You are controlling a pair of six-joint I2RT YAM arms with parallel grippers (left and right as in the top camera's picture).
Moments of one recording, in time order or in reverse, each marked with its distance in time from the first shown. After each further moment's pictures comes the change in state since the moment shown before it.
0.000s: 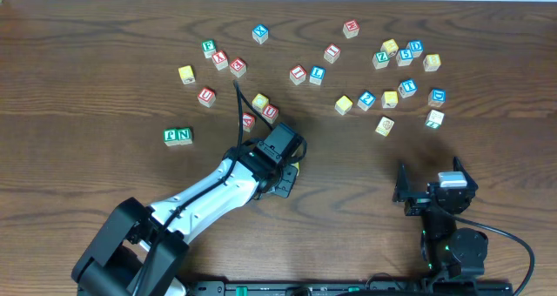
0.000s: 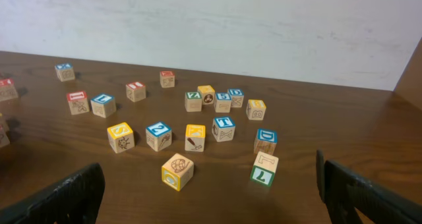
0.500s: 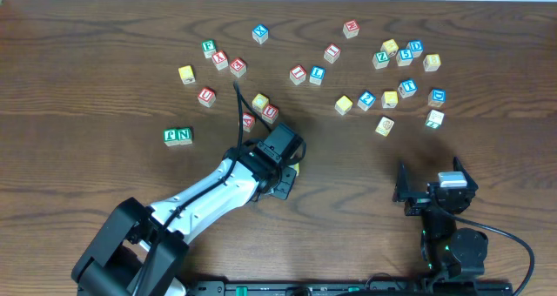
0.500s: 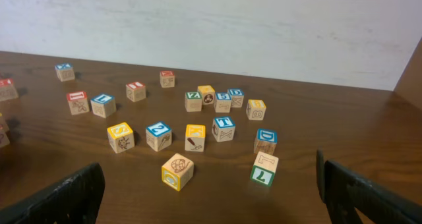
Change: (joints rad) left arm 0.000 0.000 0.000 -0.042 0.018 0.000; right arm 0.000 0.000 0.000 0.000 0.000 0.000
